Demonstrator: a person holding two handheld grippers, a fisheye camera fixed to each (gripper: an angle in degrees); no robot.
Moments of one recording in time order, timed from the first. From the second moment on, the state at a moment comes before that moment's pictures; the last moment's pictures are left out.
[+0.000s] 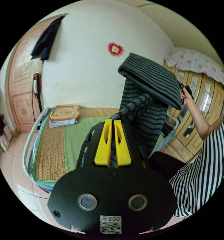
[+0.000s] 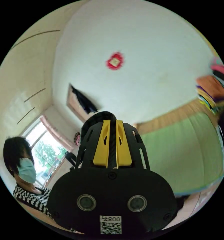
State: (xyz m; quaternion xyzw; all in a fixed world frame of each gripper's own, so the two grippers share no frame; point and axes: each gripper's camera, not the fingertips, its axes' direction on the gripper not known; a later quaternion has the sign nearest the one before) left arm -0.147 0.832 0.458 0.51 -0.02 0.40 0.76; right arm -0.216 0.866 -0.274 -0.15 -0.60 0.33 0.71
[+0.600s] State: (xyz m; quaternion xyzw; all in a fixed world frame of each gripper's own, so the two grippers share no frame) left arm -0.054 0.772 0.535 0.19 -0.12 0.35 0.91; right arm -0.473 1.034 -0.196 -0.42 -0.48 0.03 0.77
